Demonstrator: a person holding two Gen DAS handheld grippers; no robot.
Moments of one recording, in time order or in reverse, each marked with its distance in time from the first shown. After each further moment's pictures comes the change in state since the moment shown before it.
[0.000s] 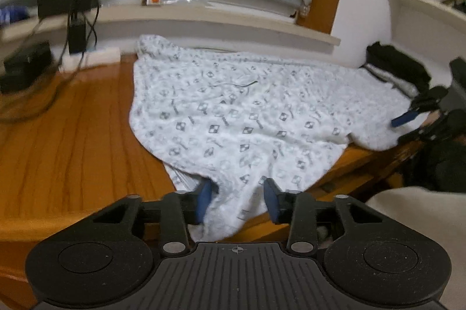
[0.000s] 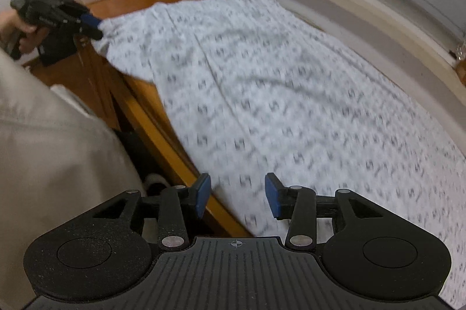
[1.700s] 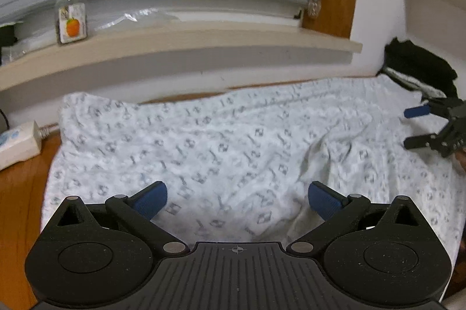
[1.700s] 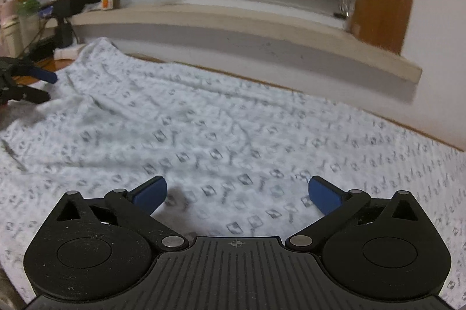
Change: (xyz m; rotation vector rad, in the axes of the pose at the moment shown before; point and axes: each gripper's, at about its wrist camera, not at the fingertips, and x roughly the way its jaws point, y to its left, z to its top) left arm 0.201 -0.003 0.141 0.089 0.005 -0.038; right arm 0.071 -0.160 0.000 0.368 -0.192 -0.259
